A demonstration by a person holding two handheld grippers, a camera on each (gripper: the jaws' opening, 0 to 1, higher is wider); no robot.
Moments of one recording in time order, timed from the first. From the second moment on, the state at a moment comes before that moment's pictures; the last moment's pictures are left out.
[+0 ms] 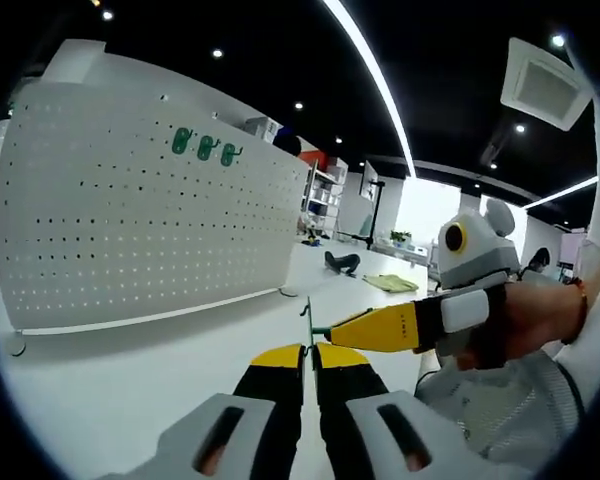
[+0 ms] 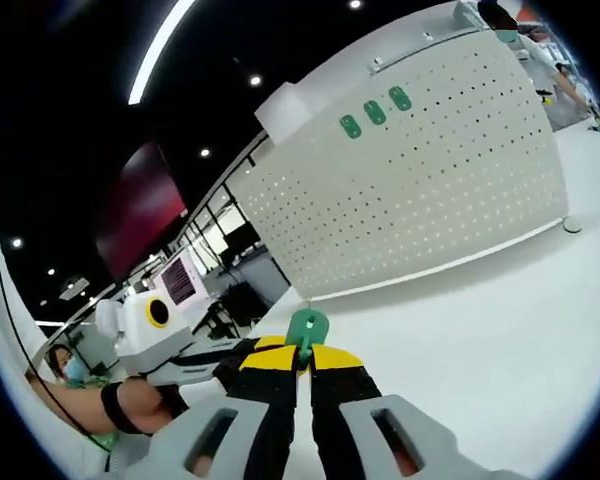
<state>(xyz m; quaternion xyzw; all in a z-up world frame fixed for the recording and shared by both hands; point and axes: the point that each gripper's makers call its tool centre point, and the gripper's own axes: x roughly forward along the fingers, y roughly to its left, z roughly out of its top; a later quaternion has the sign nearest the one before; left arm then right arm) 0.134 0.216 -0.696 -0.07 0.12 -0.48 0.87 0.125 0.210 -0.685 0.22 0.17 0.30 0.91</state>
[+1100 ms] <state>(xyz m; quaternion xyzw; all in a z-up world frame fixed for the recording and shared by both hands) 0.119 0.256 -0.691 -0.04 0.13 -0.44 0.89 0.133 0.228 -0.665 0.15 0.15 0.29 0.93</state>
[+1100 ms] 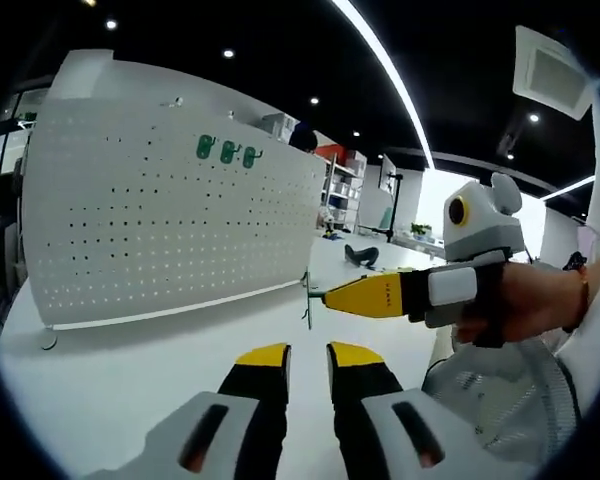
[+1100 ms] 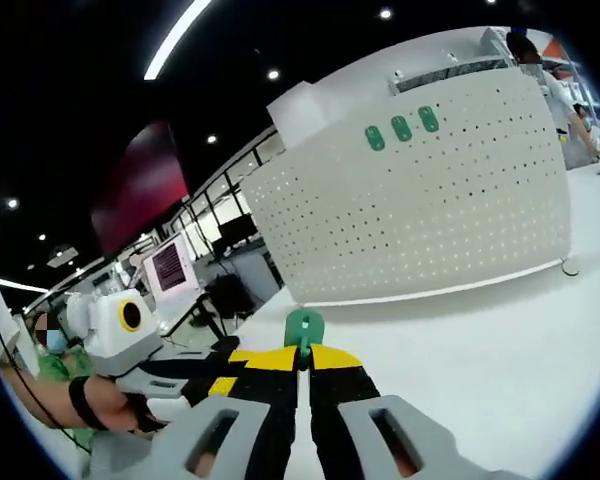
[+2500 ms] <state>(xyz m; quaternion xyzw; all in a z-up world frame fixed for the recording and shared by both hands) 0.101 0.327 -0.675 -0.04 0.10 -0.42 0.90 0.211 0.247 -0.590 0.03 0.05 0.25 0.97</state>
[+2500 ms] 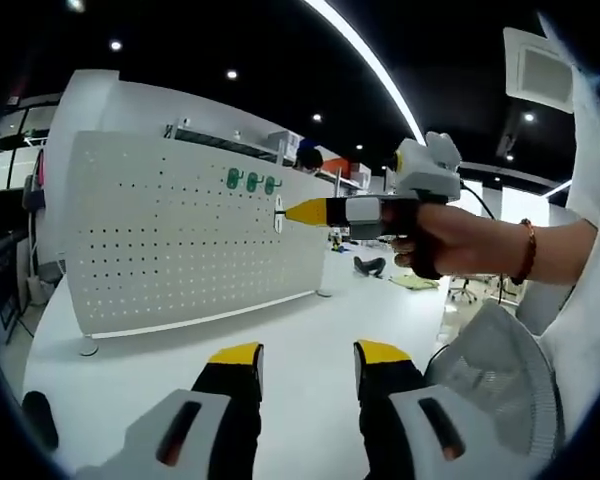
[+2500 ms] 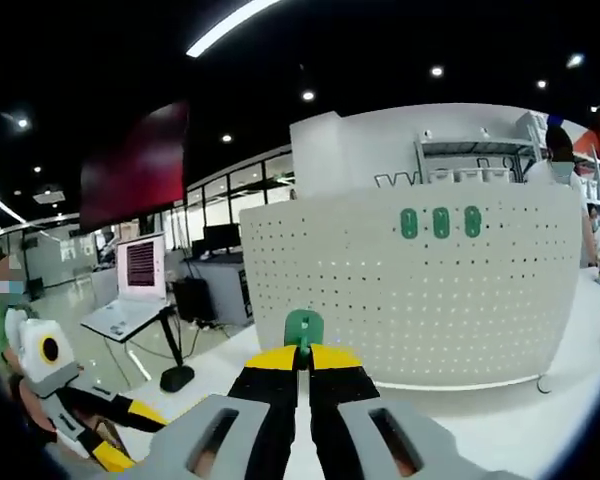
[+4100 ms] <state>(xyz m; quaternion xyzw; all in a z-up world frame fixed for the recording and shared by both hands) 0.106 0.338 -0.683 -0.02 0.10 -0.44 0.89 0.295 0.234 -0.522 0.00 -0.01 0.17 0.99</state>
